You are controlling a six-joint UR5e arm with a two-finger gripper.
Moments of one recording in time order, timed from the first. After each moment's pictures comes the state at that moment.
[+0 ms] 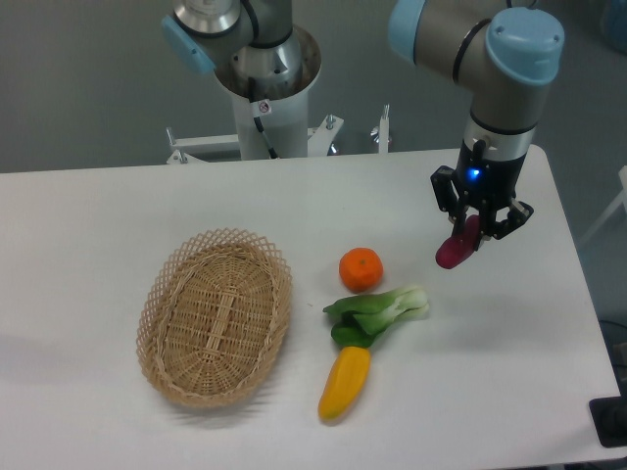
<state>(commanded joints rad) 2.74 -1.81 -1.59 -1.13 1.42 1.45</state>
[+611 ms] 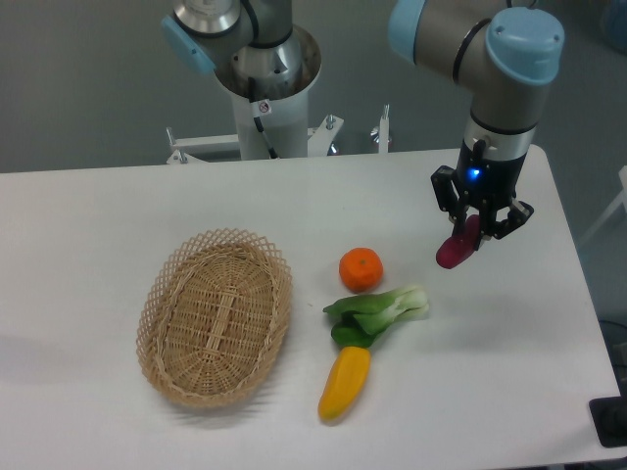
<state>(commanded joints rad) 2.74 -1.81 -1.59 -1.13 1.43 1.45</state>
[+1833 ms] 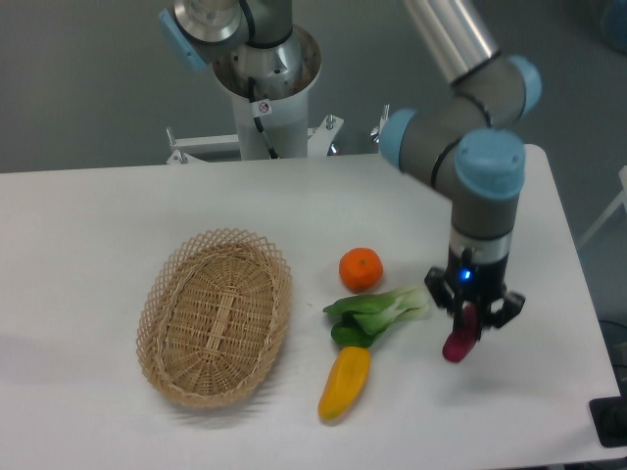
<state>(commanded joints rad) 2.62 -2.14 -1.58 -0.65 1.45 1.15</state>
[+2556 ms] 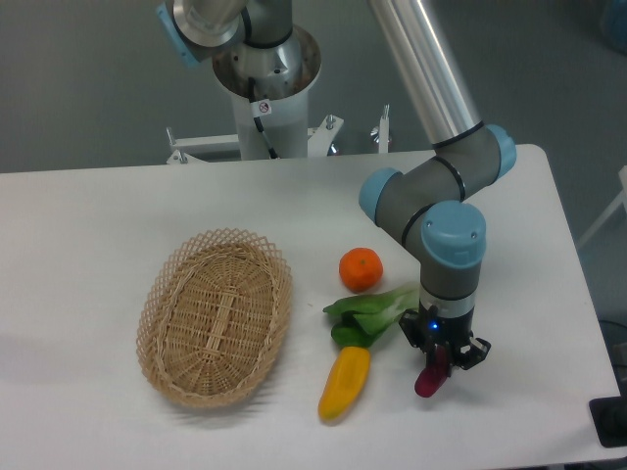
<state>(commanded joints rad) 2.57 -2.22 -1.56 -0.65 1.51 1.15</state>
